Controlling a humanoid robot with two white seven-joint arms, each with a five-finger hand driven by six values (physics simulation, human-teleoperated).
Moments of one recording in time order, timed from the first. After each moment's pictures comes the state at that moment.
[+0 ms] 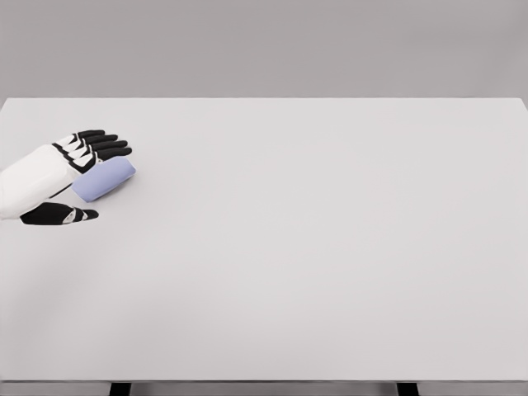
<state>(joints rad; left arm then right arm) -0.02 0.93 -0.12 -1.74 -0.29 -0.61 -0.11 0.00 0.00 -0.10 0.03 -0.05 -0.08 0.10</state>
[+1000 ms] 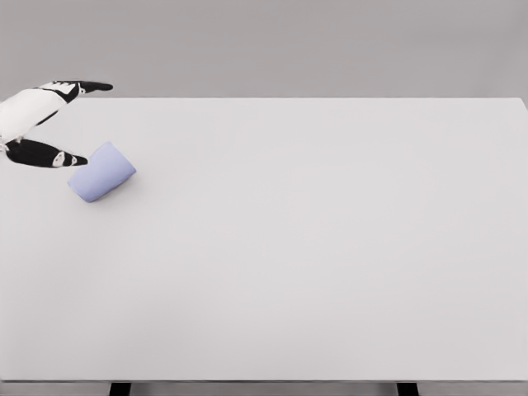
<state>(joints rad) -0.25 0.79 -0.04 -1.76 -0.14 -0.16 -0.53 0.00 0.00 -0.10 0.04 -0.05 -0.07 0.10</state>
